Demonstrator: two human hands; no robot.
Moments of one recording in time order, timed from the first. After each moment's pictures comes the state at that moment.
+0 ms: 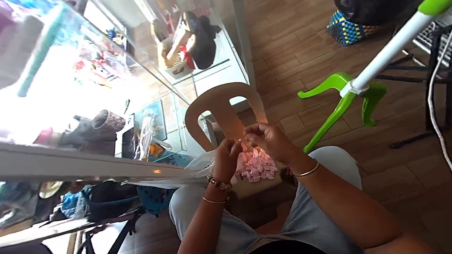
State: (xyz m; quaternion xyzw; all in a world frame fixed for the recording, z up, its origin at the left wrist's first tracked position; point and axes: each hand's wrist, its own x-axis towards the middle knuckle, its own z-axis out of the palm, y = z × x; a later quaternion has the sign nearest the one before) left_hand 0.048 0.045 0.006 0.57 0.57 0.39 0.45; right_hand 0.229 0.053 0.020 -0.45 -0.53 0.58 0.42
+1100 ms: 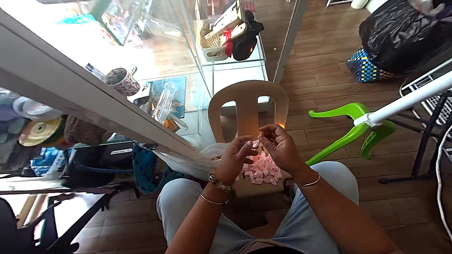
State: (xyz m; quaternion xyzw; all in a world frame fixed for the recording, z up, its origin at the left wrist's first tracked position) left_hand 0.010 0.026 0.018 0.43 0.52 0.42 0.61; right_hand 0.182 0.053 0.001 -0.40 -0.62 0.48 0.48
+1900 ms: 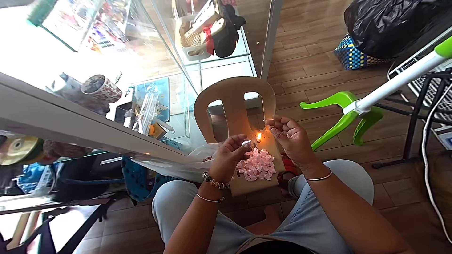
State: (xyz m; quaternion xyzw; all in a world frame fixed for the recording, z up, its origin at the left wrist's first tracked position) left_hand 0.024 0.031 0.011 0.35 0.49 0.44 0.67; right_hand 0.235 0.051 -0.002 -0.45 -0.55 0.48 0.52
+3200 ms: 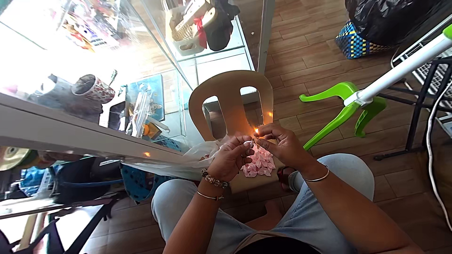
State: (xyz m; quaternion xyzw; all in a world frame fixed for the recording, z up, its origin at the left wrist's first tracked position) left_hand 0.023 0.031 0.002 0.27 0.36 0.40 0.80; right_hand 0.230 0.043 -0.005 -0.39 -0.67 0.44 0.46
